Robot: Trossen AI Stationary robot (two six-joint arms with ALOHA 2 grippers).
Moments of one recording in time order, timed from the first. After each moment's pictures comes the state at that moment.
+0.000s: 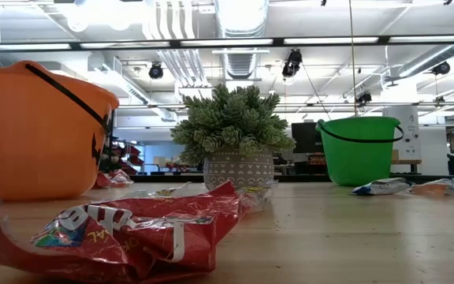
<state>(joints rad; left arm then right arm) -0.18 1.20 1.57 -0.80 -0.38 -0.40 -0.01 1.71 1.62 0.09 -0.21 0.47</state>
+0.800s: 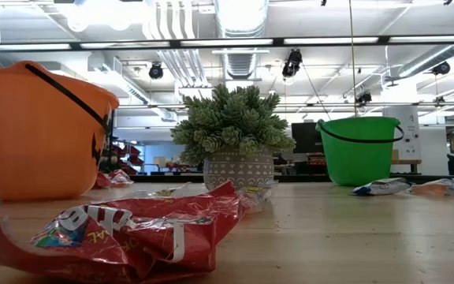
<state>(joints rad) -0.23 1.10 1.49 -1.28 -0.21 -0.44 -0.01 1.60 1.62 -0.01 -0.21 0.52</state>
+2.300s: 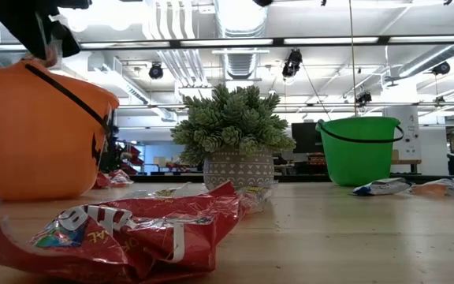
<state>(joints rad) -0.23 0.93 0.94 -1.07 -0.01 -0.40 -0.01 1.58 1.62 -0.40 -0.18 0.65</state>
